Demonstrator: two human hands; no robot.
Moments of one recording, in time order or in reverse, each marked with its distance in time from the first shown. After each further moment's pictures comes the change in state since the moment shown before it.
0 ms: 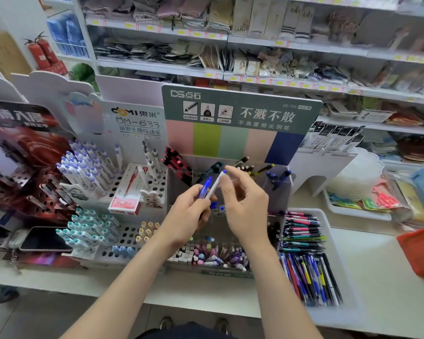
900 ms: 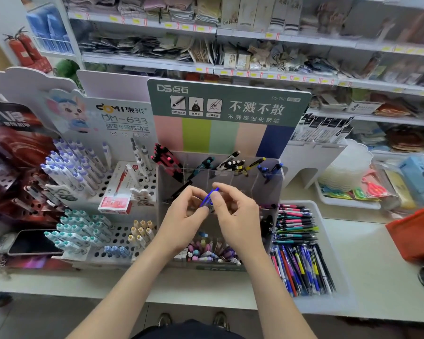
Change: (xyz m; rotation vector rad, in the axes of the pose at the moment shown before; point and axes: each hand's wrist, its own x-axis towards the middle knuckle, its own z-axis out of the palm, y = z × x) left_hand 0.000 -0.029 0.008 0.099 0.053 0.091; right_hand -0.029 0.016 -0.009 0.015 -0.118 0.182
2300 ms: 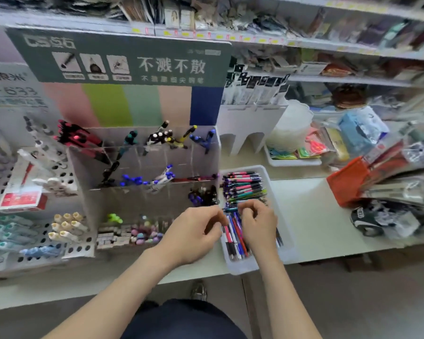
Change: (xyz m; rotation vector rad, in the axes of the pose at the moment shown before) left_hand -0.018 -0.016 0.139 0.494 -0.491 0.193; right_hand -0.049 0.127 -0.142 -0.301 0.260 0.404
